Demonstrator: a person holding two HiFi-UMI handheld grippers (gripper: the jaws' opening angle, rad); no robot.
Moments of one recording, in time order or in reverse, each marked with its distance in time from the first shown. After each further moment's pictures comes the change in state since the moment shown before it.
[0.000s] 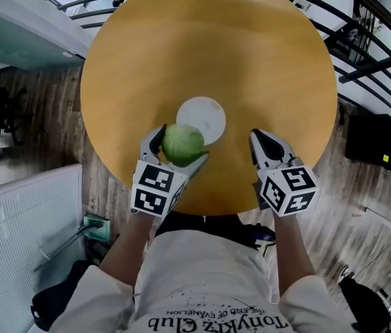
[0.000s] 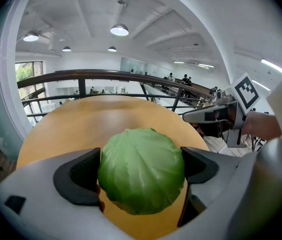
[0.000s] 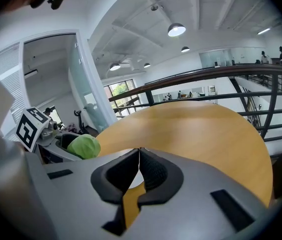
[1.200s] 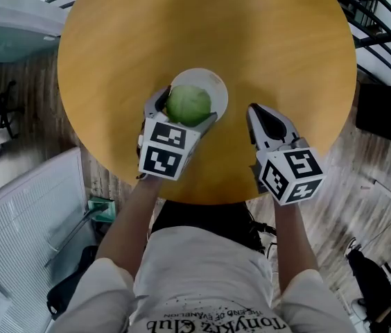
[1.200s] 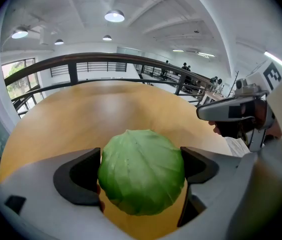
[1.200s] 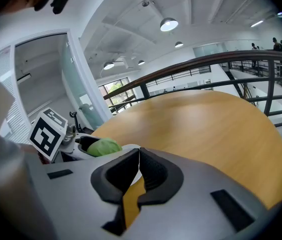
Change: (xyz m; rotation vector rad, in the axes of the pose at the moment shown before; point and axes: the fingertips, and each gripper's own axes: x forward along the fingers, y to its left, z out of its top) left arm 0.110 0.030 -0.022 0.031 0.135 -0.014; right arm 0.056 -0.025 -0.035 0.080 0.034 -0.020
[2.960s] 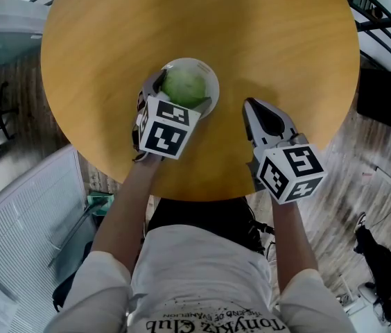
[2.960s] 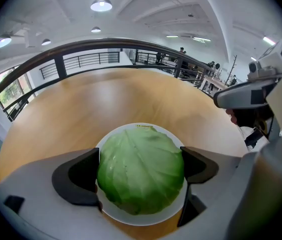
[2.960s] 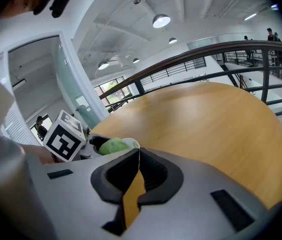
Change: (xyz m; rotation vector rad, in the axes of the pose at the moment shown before) left arm 0.058 0.004 -0.015 0.087 0.138 -0.002; right arm 0.005 -0.023 -0.018 0.072 0.028 -0.011
